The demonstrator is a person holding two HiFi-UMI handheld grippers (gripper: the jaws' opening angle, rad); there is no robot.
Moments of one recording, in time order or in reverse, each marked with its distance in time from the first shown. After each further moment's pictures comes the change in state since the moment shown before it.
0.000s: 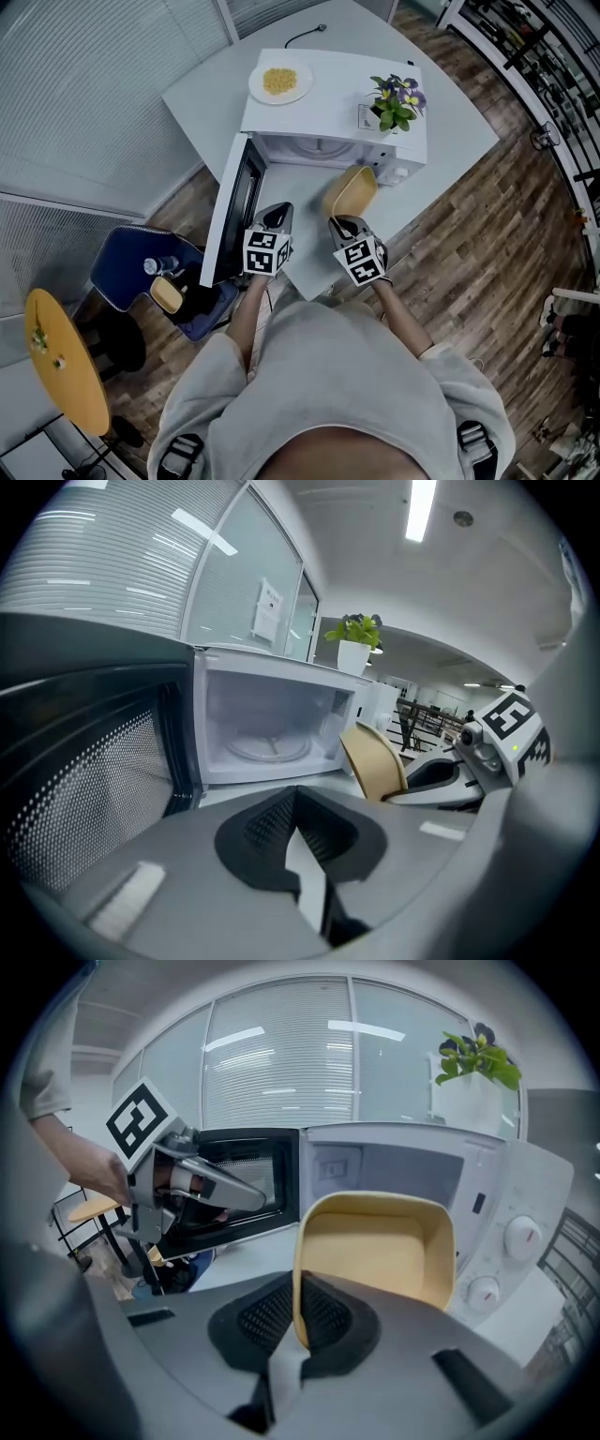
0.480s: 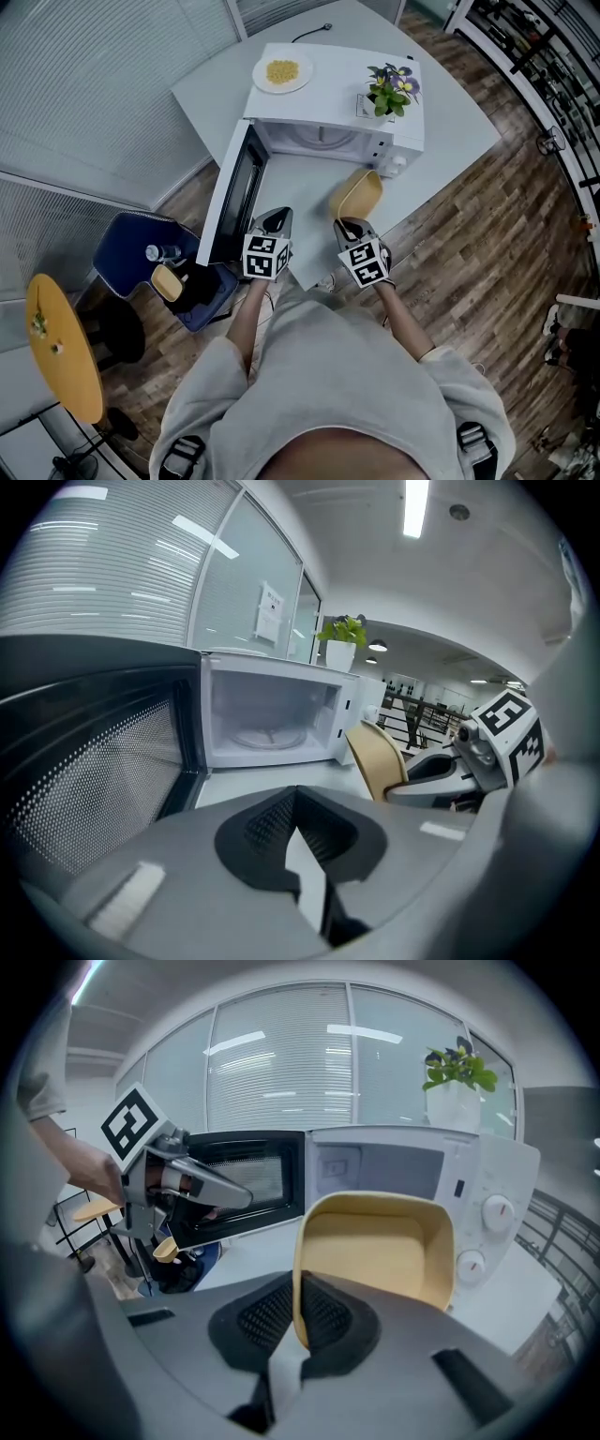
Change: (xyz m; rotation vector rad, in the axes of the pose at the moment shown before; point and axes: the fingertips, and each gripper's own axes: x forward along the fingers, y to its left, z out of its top) left arm -0.032 -0.025 -0.026 -0.001 0.006 0.045; right arm -0.030 0.015 -0.027 0.020 -0.017 0.005
